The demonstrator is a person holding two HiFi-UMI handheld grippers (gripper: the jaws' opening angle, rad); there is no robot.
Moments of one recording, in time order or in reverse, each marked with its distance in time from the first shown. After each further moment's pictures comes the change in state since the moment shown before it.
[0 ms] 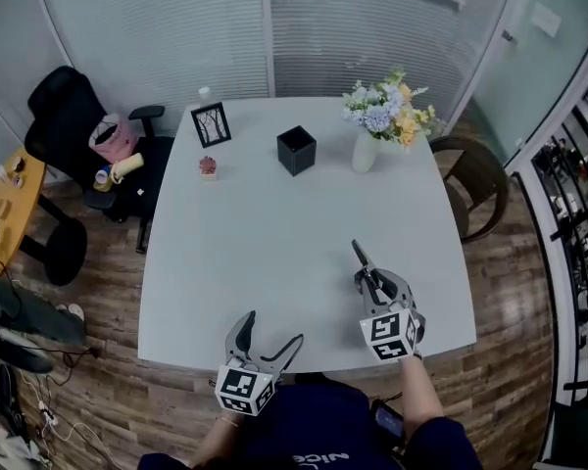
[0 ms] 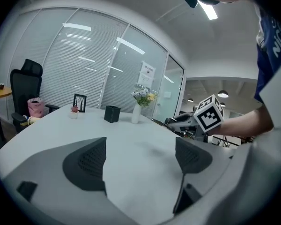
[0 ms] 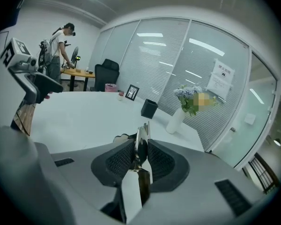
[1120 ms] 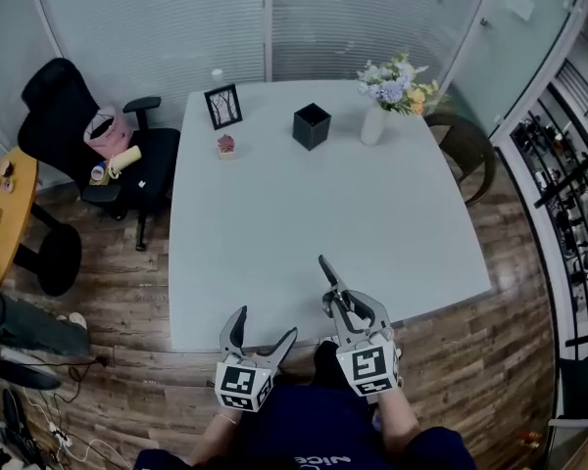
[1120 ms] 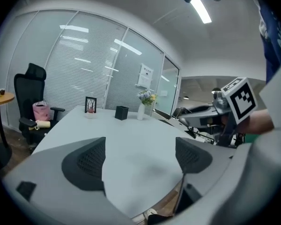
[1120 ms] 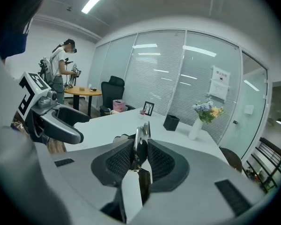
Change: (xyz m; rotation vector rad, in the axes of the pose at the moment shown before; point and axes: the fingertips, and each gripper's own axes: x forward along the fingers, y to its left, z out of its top) left arm -0.125 0.080 -0.026 0.047 0.018 -0.045; right arm -0.090 0.208 0.102 0.133 -0.112 0.012
